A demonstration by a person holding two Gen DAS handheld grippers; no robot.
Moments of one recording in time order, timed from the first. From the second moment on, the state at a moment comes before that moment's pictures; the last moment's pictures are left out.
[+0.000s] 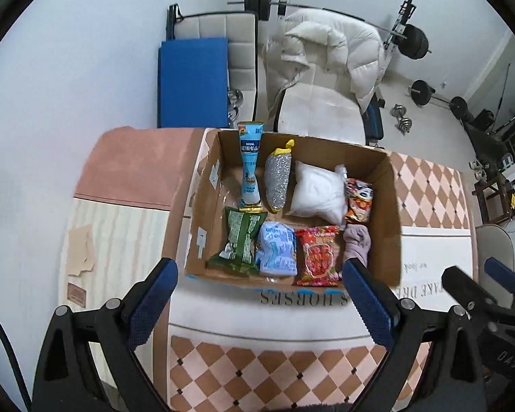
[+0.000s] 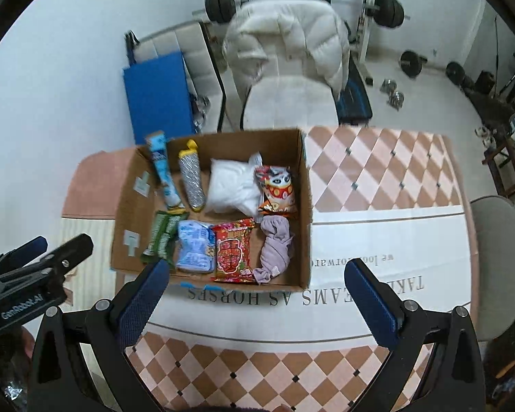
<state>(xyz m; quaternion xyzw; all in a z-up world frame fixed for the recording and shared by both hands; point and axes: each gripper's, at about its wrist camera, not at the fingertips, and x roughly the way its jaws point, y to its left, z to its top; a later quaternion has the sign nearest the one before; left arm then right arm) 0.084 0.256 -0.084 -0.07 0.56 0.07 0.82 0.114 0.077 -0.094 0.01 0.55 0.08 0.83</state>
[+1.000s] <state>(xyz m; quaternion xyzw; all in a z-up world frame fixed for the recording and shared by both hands) -0.011 0.225 0.029 -0.05 0.48 0.05 0.88 -0.005 0.045 0.036 -0.02 0.45 0.08 0.89</state>
